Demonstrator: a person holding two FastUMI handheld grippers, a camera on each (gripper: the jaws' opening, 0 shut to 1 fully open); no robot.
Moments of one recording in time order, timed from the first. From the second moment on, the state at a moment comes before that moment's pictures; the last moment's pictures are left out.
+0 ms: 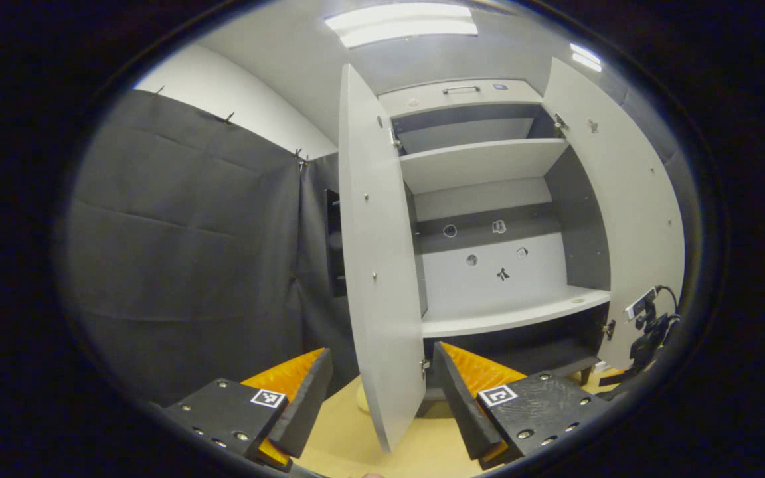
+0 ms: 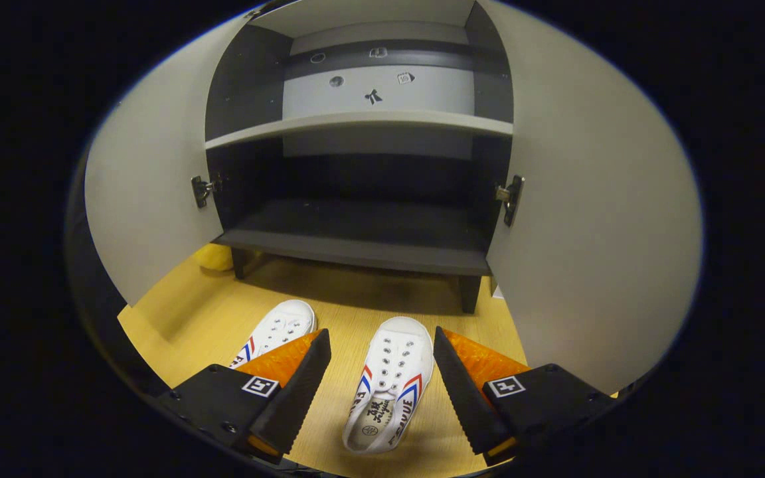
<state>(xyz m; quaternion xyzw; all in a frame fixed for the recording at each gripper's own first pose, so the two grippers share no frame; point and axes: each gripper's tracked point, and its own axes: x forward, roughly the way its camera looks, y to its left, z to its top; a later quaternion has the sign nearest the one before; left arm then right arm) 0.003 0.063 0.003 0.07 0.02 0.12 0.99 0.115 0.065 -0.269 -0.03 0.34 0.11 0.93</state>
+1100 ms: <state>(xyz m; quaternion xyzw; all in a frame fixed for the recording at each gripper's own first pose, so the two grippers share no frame) -0.007 0.079 0.013 0.09 0.02 0.18 0.98 0.108 0.082 -0.368 -0.03 0.48 0.09 0.87</state>
